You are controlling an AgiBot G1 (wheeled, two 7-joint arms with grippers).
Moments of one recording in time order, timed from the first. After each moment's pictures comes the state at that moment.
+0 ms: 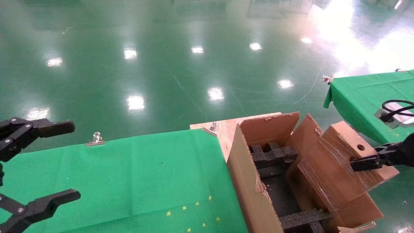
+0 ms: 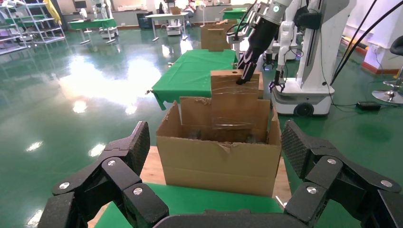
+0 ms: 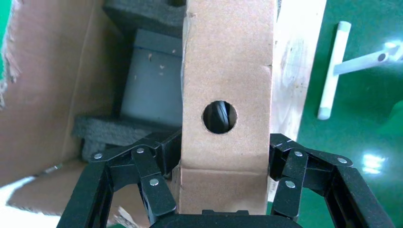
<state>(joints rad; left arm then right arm) -1.09 0.58 0.35 -1.25 0.67 1.46 -0.14 2.60 -0.20 -2.21 1.08 -1.29 -1.17 1.00</state>
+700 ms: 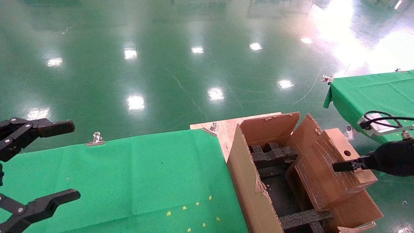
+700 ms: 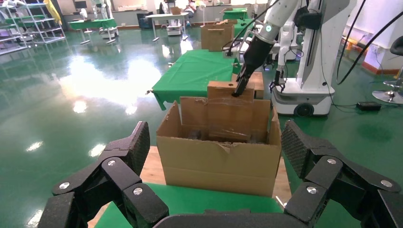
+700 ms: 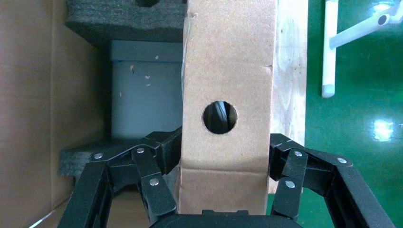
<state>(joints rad) -1.09 0.58 0.35 -1.25 0.67 1.46 -0.14 2.46 -0.22 -2.29 1.24 -1.39 -0.90 1.36</state>
